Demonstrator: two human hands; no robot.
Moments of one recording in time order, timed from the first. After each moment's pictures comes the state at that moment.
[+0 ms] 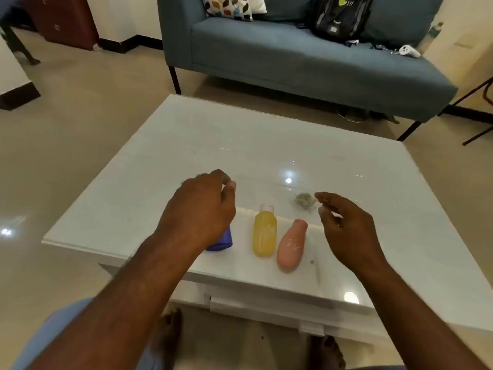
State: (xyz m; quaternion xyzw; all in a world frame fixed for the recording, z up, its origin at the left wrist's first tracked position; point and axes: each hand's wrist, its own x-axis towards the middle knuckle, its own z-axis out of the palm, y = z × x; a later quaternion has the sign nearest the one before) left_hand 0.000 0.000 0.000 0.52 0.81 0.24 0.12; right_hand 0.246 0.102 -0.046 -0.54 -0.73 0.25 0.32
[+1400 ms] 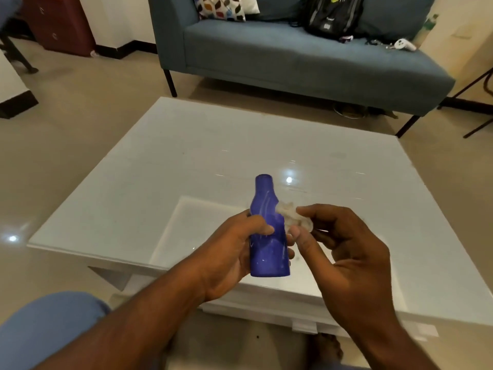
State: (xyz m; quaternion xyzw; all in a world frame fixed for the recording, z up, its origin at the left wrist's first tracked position) left_hand 0.084 -0.009 -0.014 0.22 0.45 0.54 0.68; right_hand 0.256 0.025 -0.011 -0.35 -0.72 0.34 0.49
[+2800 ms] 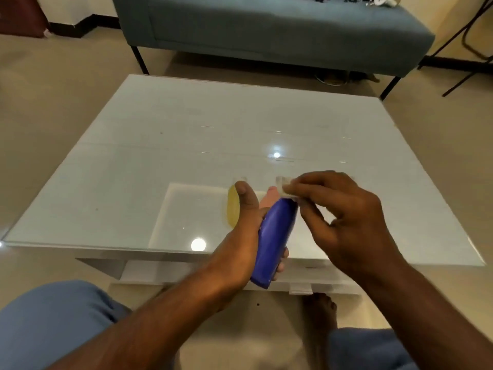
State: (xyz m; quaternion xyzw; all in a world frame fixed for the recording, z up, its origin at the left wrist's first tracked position) left_hand 0.113 -0.032 -0.013 0.30 0.55 0.42 0.66; right_hand 0.278 0.039 -0.011 -0.36 -0.87 0.10 0.32
